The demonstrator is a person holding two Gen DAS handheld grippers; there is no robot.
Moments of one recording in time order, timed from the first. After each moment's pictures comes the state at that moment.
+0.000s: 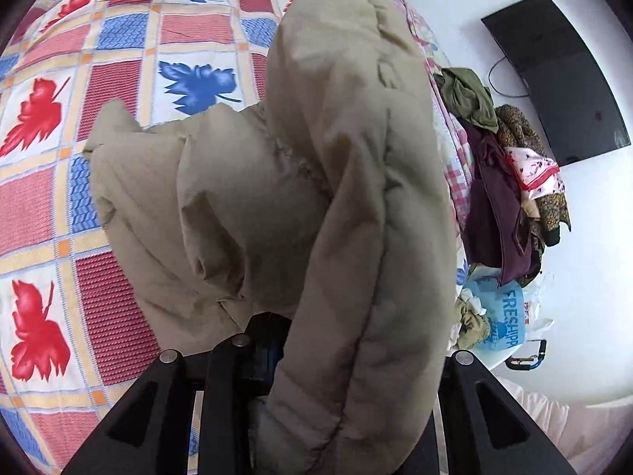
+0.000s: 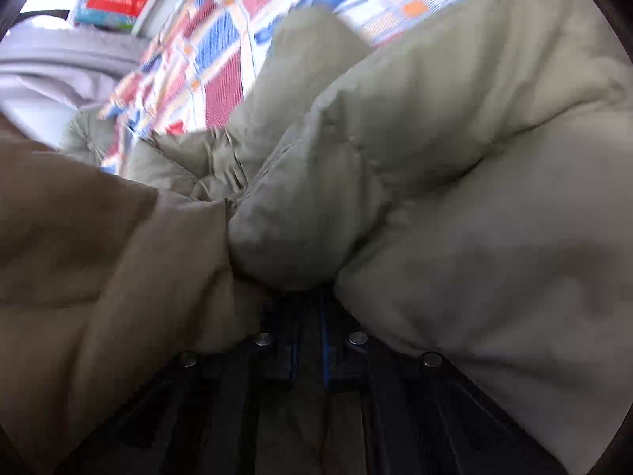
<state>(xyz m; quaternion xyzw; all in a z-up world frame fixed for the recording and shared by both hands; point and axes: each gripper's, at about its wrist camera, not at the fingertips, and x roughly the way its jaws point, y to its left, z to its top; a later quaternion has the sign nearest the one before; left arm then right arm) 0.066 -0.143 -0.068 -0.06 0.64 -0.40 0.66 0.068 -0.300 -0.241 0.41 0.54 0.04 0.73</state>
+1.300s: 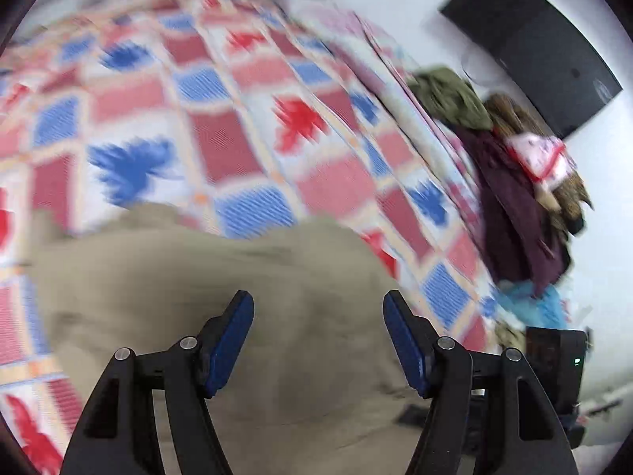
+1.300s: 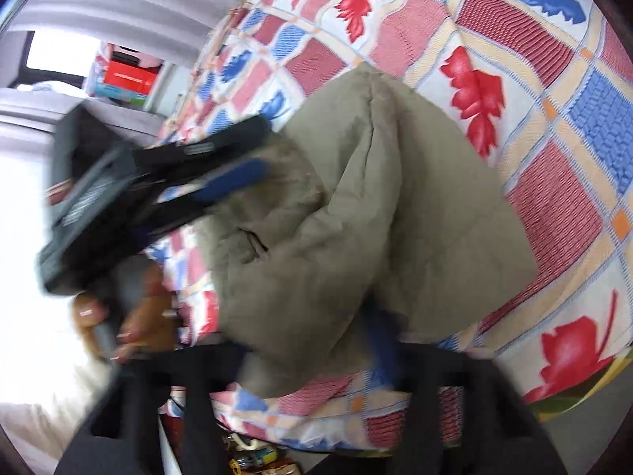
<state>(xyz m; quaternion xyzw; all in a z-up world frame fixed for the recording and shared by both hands) 0.067 -0.208 -0.100 -0.02 0.51 -0.40 0.76 -0.123 -0.370 -0.157 0.44 0.47 -0.05 0.76</state>
